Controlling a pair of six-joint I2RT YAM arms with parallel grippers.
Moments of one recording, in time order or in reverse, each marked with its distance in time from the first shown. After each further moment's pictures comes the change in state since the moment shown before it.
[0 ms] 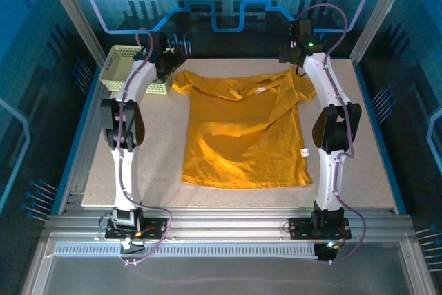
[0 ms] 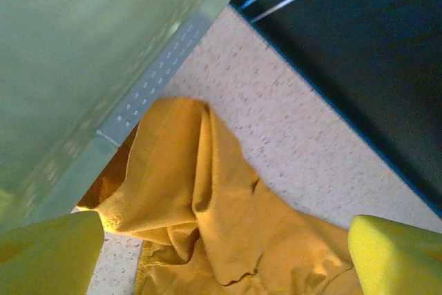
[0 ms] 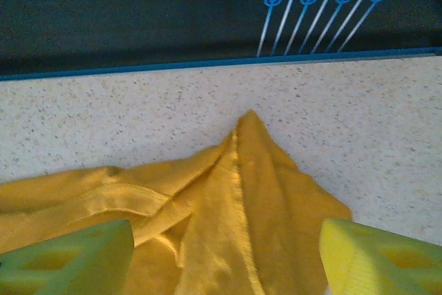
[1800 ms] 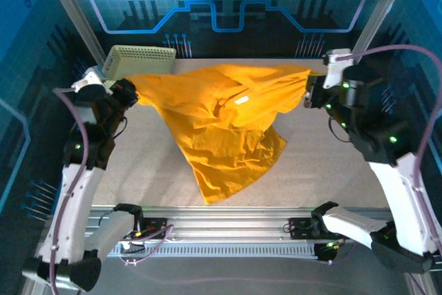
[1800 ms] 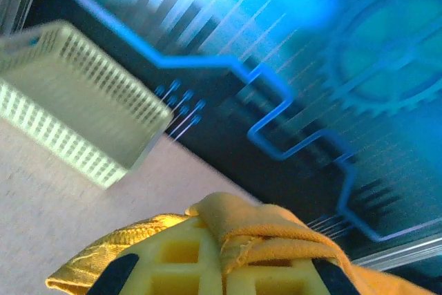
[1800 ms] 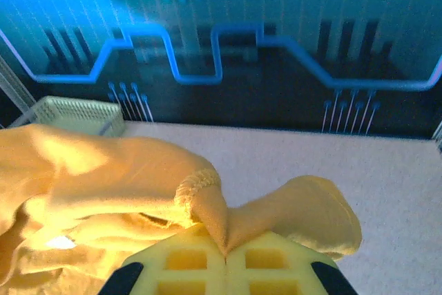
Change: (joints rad) left arm -0.003 -1.414 -0.950 0.200 -0.192 0.047; right arm 0.317 -1.160 -0.566 -0.091 0.006 0.037
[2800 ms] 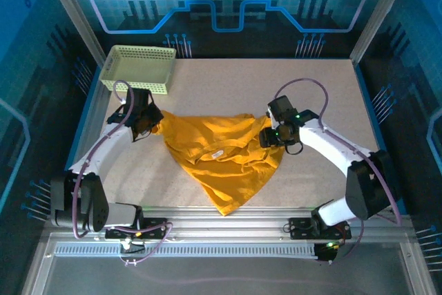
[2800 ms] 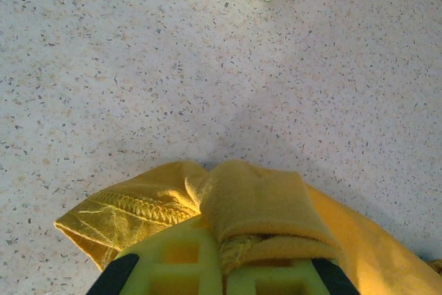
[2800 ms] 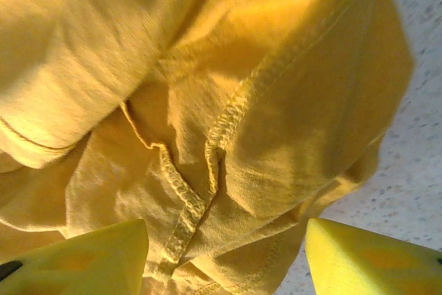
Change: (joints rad) left arm -0.013 0.488 -0.233 -0.006 0.040 0.006; right arm -0.006 0.427 -0.683 0.198 -0.258 0.125
